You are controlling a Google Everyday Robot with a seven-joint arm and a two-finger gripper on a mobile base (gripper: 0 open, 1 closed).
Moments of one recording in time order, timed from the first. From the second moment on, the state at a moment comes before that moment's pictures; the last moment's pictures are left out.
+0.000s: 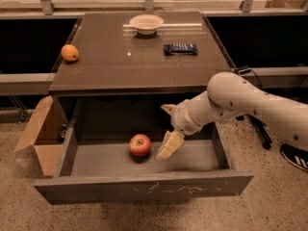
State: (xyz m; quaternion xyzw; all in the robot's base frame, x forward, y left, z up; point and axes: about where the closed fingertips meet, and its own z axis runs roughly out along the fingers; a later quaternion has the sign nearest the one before) arm 0.550 -0.032 0.702 -0.63 0.69 0.22 0.30
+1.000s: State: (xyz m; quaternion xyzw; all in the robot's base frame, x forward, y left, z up) arm 0.580 0.009 0.657 -0.68 0.64 0.23 0.28
